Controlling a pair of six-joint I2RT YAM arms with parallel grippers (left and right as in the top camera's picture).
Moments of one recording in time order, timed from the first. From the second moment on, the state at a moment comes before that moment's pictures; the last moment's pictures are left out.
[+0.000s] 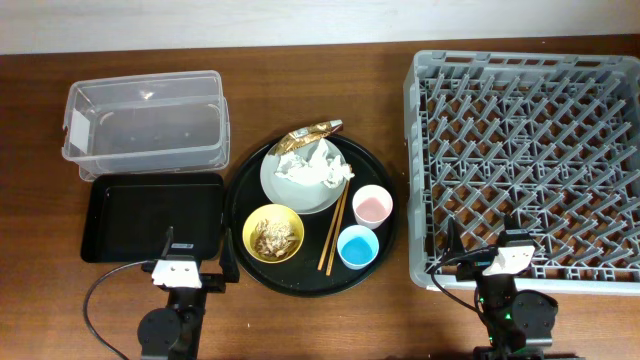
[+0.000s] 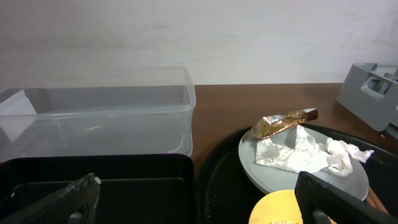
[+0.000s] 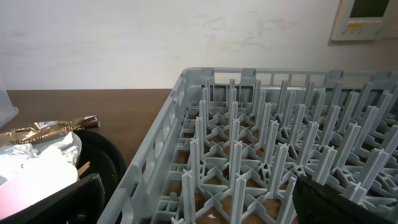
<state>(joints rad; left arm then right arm) -0.08 0.01 0.01 -0.08 -0.02 -0.03 -0.03 0.02 0.01 -0.07 -0.07 0.03</state>
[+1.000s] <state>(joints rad) -0.08 0.10 0.12 -0.31 0.03 -0.03 -0.03 0.02 0.16 -0.38 -0.09 0.13</state>
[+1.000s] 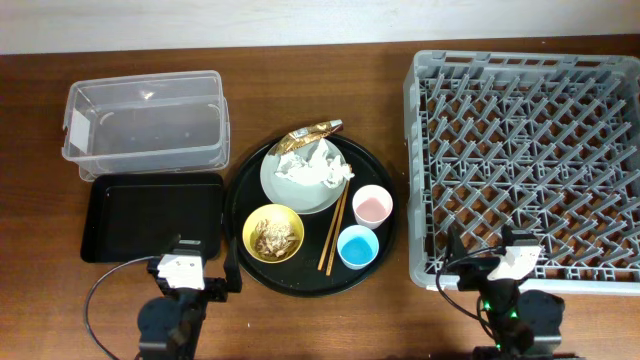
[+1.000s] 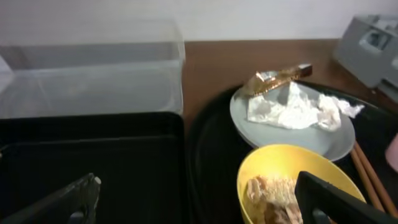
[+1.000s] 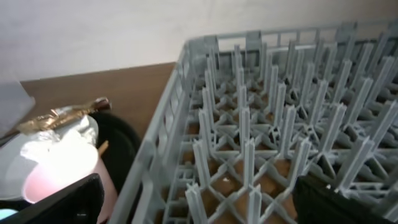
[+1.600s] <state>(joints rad) -0.08 0.94 0.84 -0.74 0.18 -0.03 -0.03 0.44 0.62 -0.78 -0.16 0.13</state>
